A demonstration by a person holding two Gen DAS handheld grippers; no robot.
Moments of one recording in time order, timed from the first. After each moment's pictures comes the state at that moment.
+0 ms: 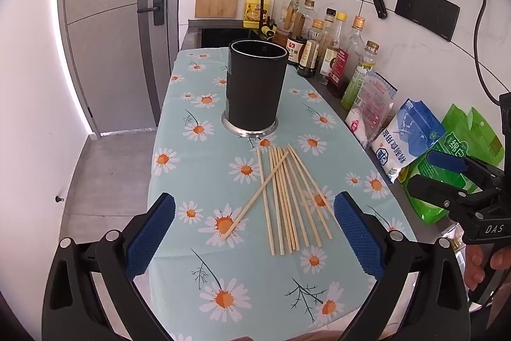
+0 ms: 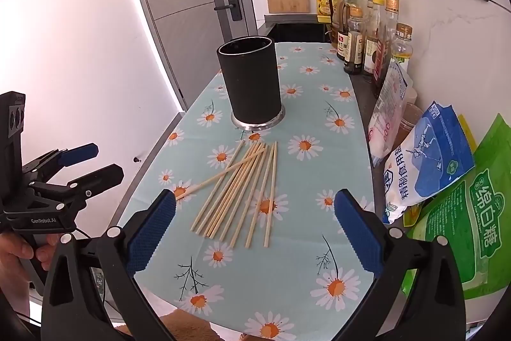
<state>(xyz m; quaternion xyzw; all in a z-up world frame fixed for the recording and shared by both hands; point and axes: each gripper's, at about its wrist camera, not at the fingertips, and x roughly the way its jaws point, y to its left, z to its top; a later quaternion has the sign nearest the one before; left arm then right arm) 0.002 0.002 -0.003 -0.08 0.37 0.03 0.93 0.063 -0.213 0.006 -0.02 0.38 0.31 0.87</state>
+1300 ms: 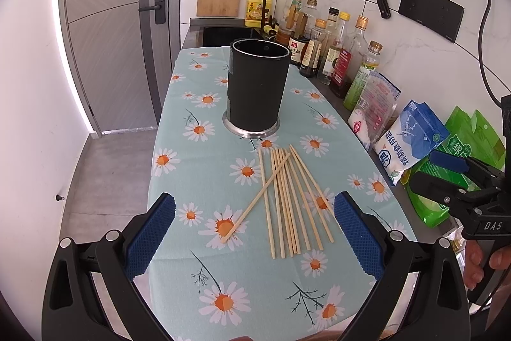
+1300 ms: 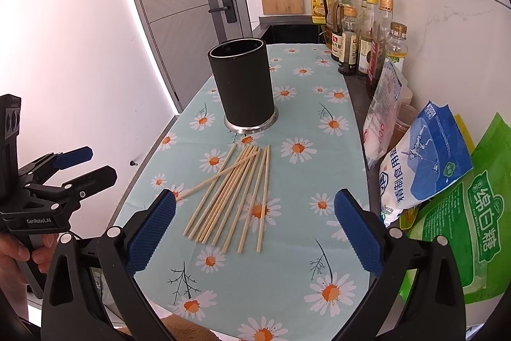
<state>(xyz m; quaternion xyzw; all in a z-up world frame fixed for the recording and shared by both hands) 0.008 0.001 -0.002 -0.07 0.37 0.03 0.92 0.070 -0.215 0.004 -0.02 0.38 0.30 0.88</state>
